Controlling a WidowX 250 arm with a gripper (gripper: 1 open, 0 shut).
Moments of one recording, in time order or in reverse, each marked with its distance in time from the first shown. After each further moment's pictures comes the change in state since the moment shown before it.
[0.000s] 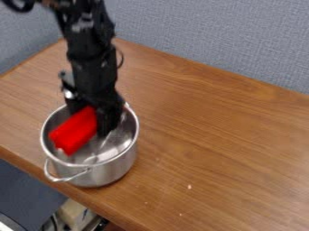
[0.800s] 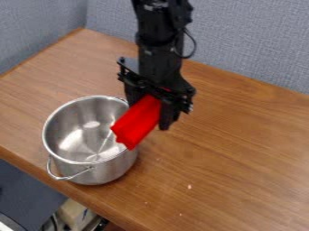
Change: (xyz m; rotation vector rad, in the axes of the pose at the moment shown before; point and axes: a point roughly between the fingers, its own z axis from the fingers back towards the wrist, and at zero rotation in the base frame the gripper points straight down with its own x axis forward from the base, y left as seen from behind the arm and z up) arm 0.024 -0.080 0.019 -0.009 -0.007 -0.047
